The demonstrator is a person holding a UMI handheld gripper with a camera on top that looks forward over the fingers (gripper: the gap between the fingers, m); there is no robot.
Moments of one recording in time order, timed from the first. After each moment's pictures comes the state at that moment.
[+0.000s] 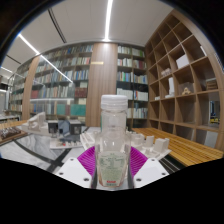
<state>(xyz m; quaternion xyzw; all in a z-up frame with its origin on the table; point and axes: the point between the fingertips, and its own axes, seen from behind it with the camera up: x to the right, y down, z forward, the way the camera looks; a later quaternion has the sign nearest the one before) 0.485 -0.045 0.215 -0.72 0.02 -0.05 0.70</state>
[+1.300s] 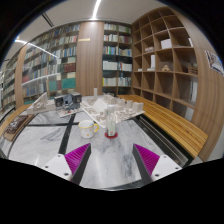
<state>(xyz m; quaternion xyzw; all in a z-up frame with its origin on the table) 0.434 -0.408 0.207 -0.83 0.10 -0.08 0.55</state>
